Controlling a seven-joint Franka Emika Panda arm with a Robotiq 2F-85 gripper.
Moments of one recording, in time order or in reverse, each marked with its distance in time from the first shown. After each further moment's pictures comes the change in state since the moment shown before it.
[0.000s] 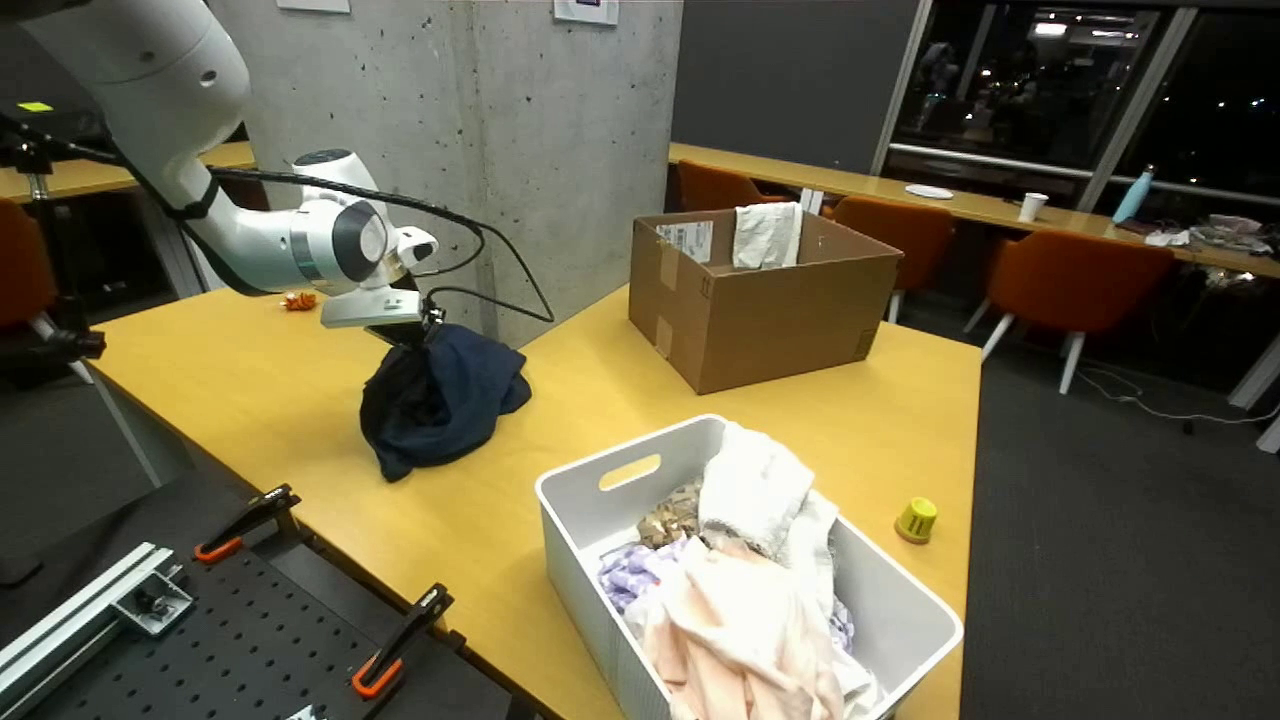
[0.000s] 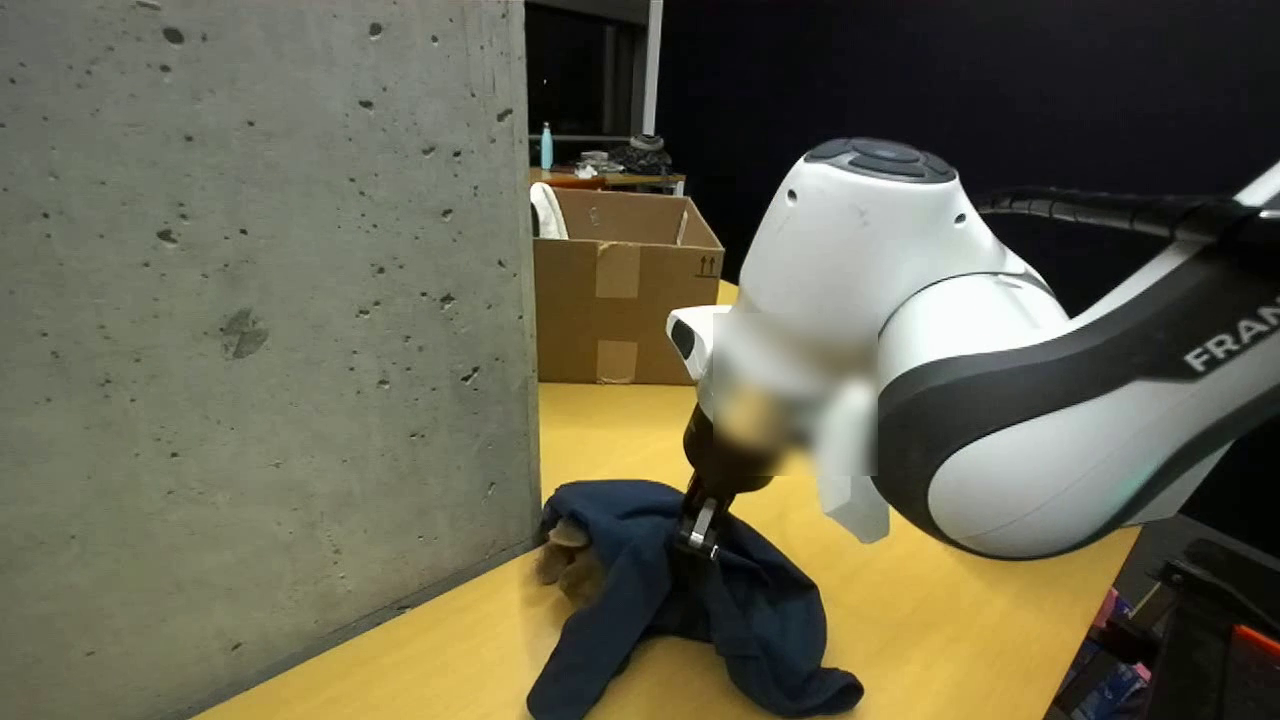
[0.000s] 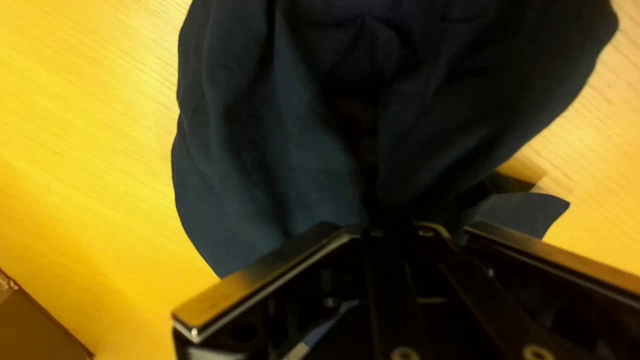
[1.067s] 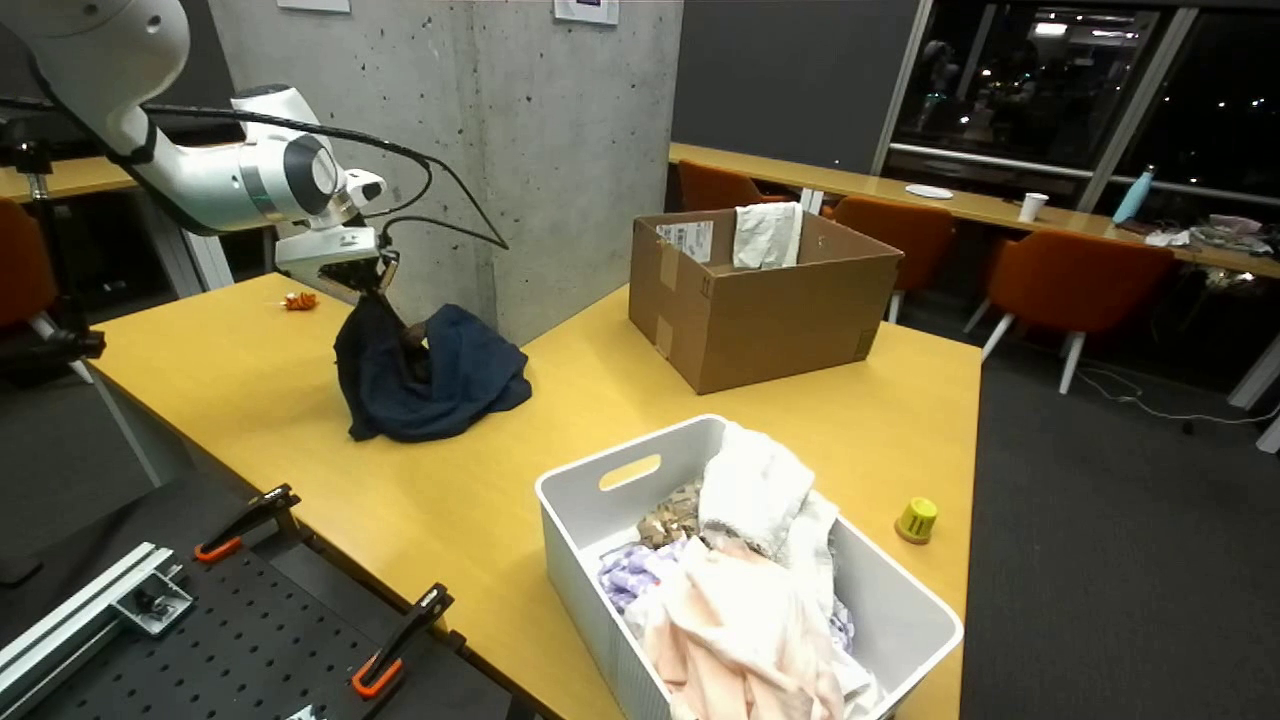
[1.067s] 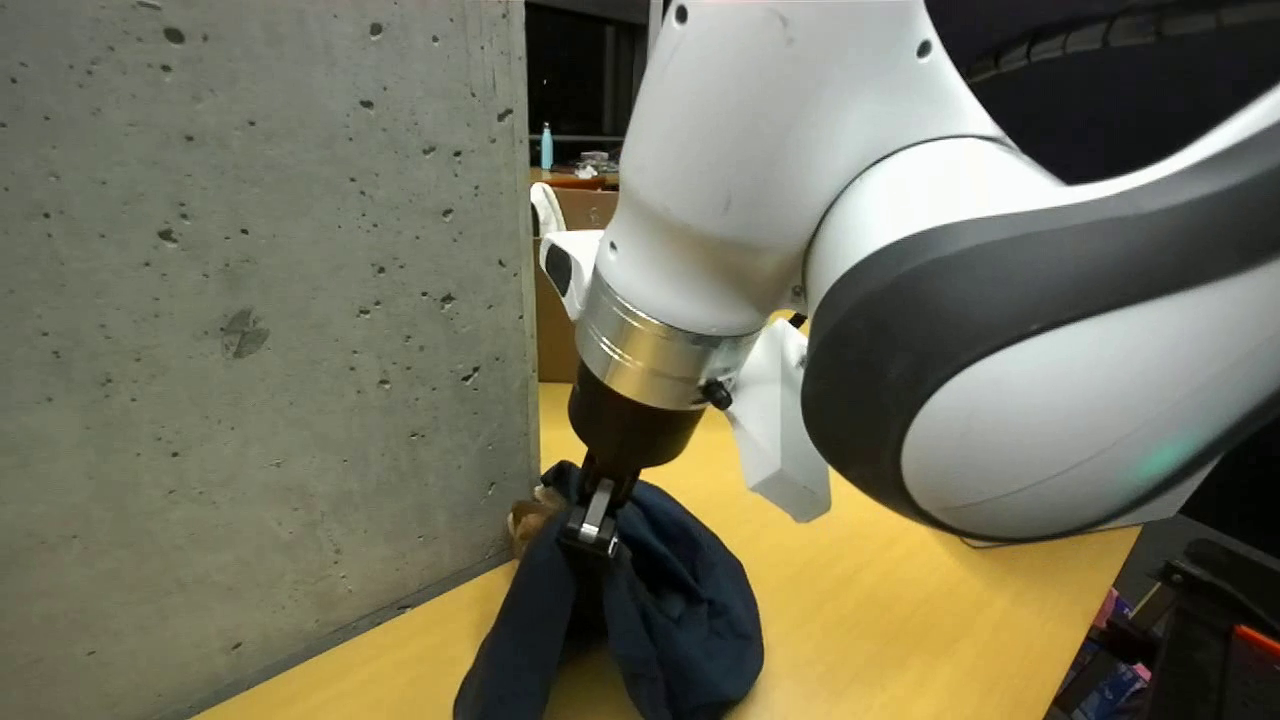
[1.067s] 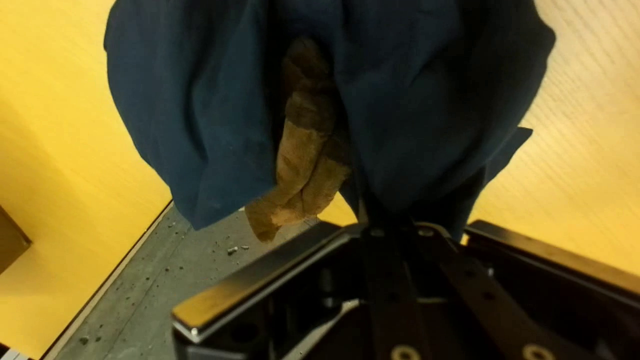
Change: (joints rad) arm 0.077 -0.034 0.064 0.145 -0.041 -0.153 0.001
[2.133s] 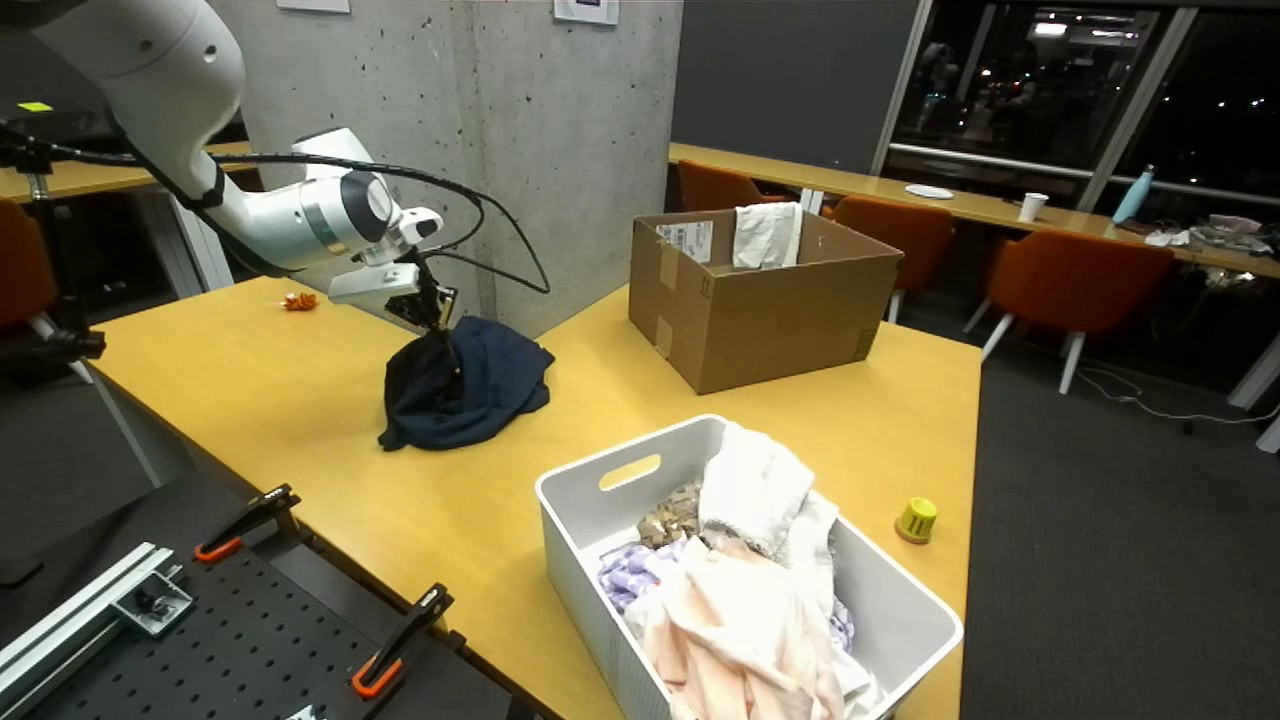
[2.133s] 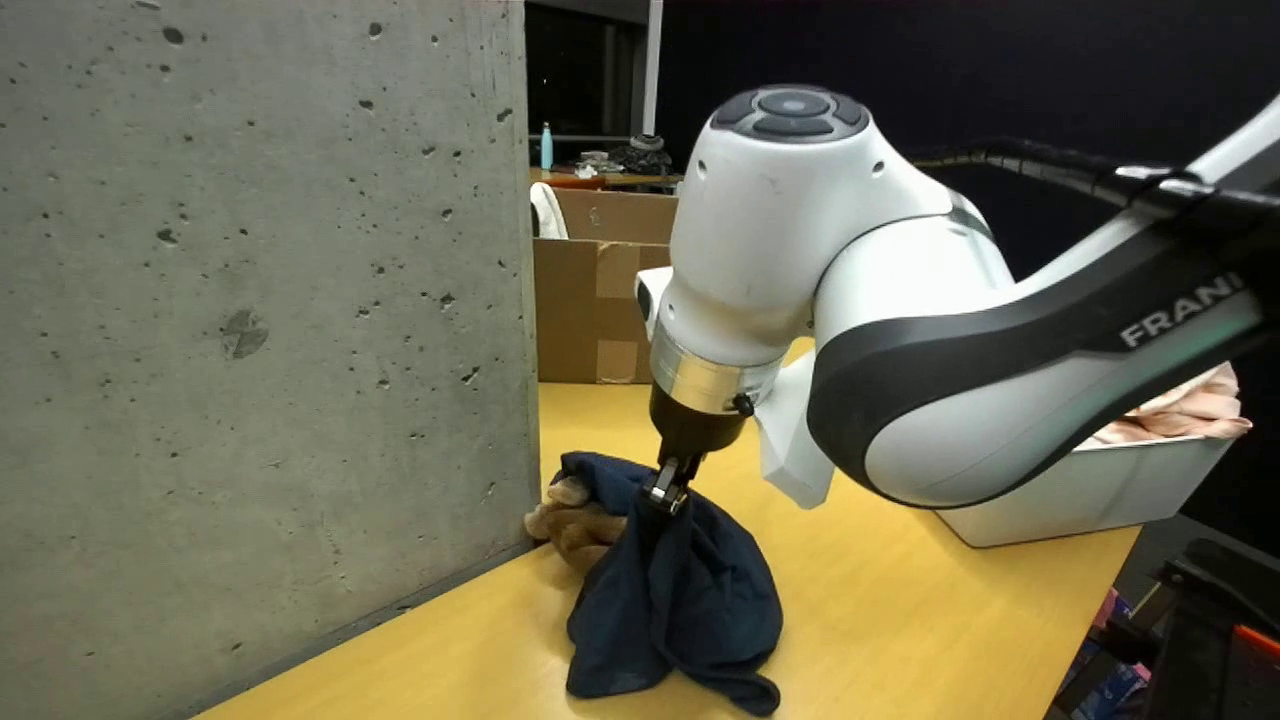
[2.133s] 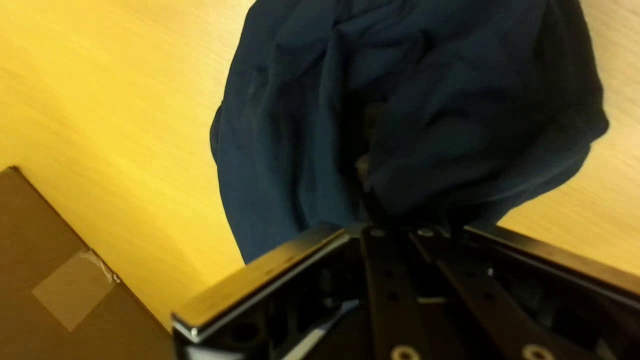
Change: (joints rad) arm 0.004 0.074 -0.148 0.018 -0.098 -0.036 0.257
